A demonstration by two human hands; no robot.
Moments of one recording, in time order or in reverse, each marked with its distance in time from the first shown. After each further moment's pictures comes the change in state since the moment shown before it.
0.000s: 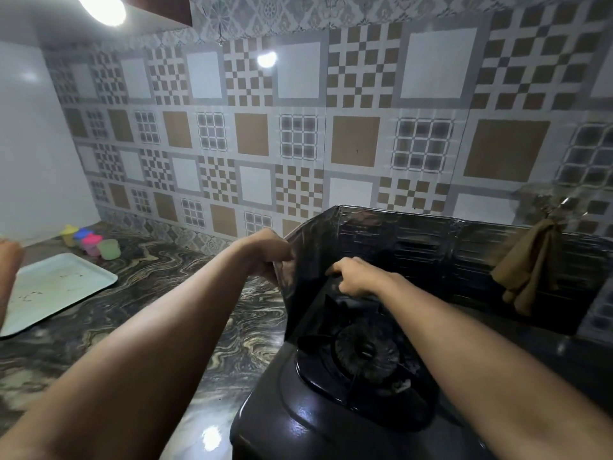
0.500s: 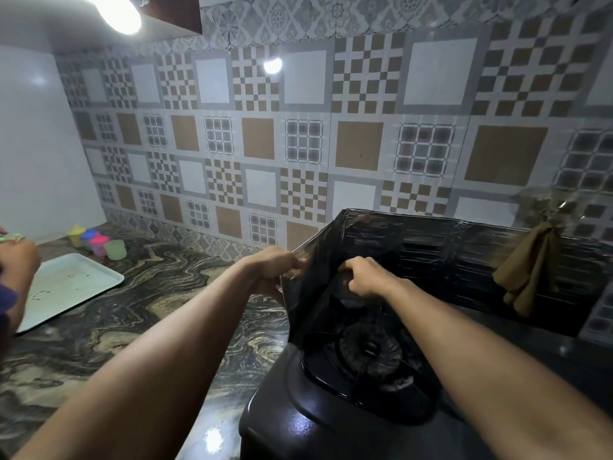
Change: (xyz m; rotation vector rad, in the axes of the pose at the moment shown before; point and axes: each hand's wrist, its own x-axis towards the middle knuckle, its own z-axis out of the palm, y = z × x) left_hand -0.016 -0.025 0.009 -0.197 -0.115 -0.039; right_hand -0.010 0.004 0.005 0.100 0.118 0.077
